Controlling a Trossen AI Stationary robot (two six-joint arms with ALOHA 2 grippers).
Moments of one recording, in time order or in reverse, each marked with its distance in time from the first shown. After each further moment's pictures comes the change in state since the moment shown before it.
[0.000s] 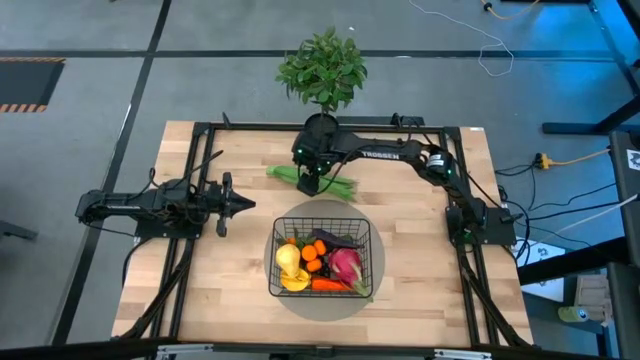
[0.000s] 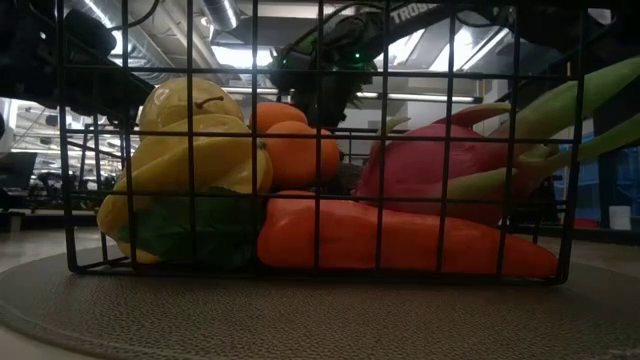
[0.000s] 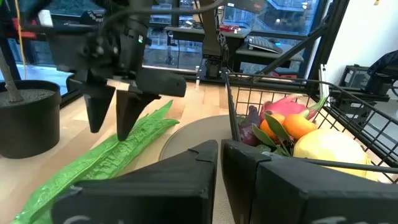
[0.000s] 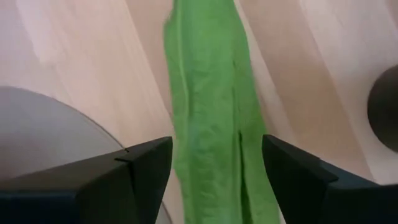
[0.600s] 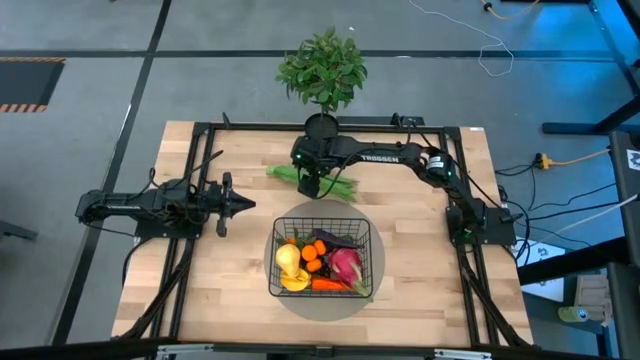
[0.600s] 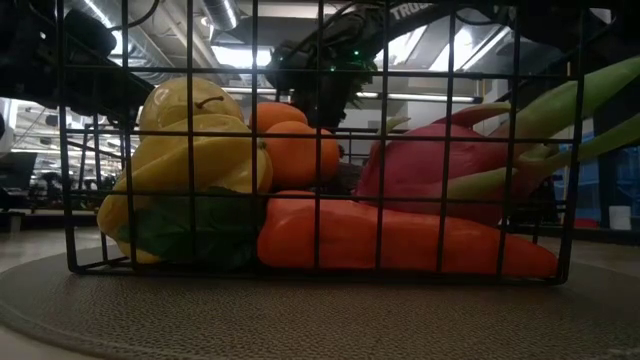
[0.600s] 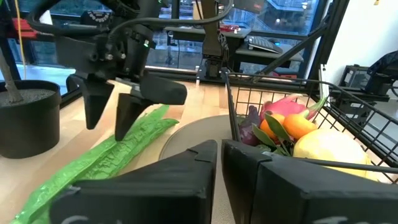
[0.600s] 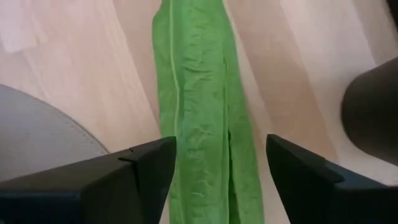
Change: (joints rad) left arm 0.000 0.000 0.000 0.000 0.000 0.000; right arm 0.032 -0.002 -0.008 0.005 0.125 -0.038
